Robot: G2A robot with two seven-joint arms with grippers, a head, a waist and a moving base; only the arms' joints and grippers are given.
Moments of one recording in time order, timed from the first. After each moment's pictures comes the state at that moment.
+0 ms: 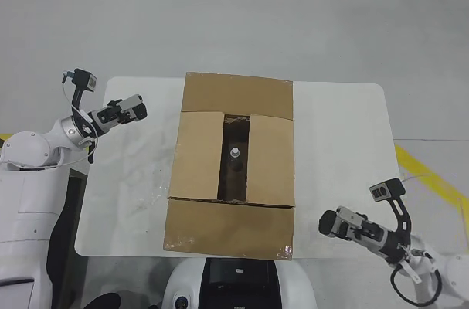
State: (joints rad) left arm 0.86 -0.96 -1.47 -1.21 -0.33 -0.44 -1.08; right arm -1.86 -1.14 1.82 -2.09 0.48 -0.08 1.10
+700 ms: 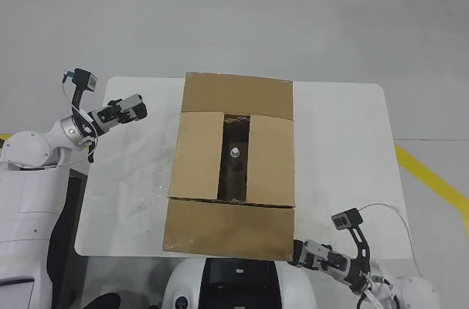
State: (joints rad) left arm 0.86 -0.96 -1.47 -1.21 -0.33 -0.44 -1.08; right arm -1.94 -1.15 1.58 -2.04 0.48 -0.26 1.05
